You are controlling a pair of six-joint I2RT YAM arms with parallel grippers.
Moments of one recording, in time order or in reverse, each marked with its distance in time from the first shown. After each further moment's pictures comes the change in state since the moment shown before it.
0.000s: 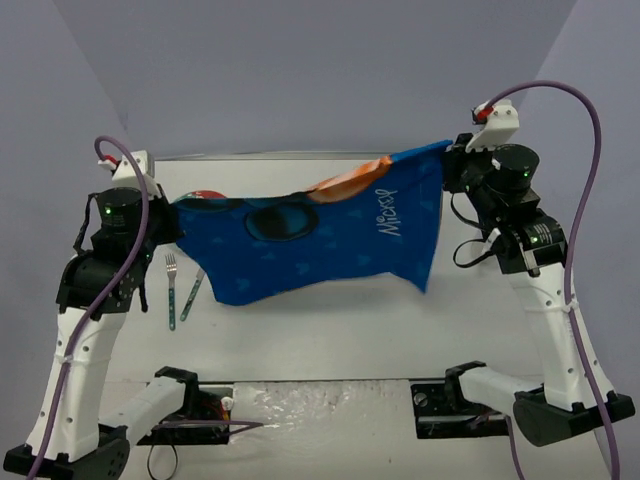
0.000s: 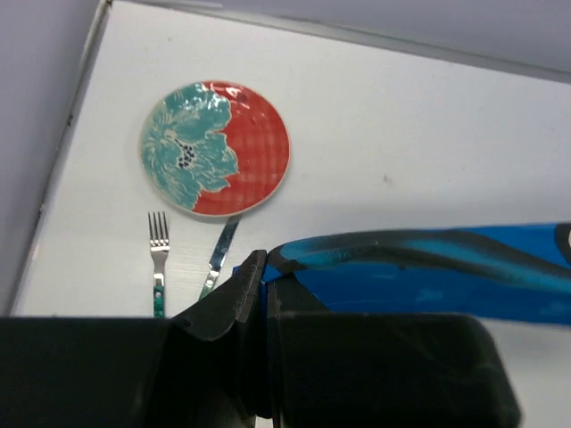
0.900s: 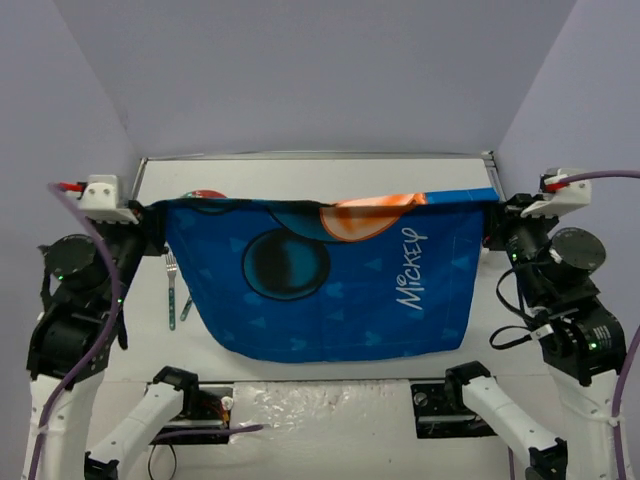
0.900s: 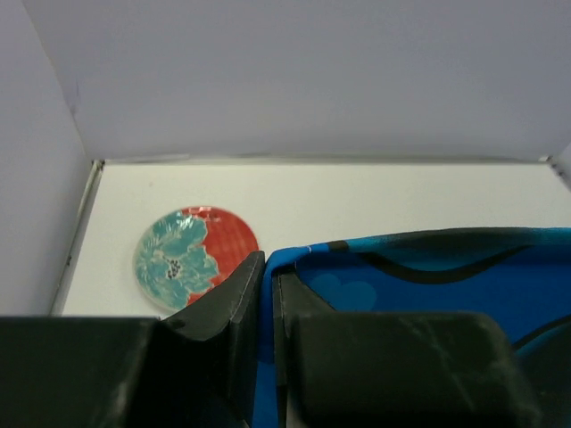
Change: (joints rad) left arm -0.033 -0.241 -0.071 0.206 0.082 0.144; right arm 0.006 -0.391 -0.115 -0.141 0.078 0.078
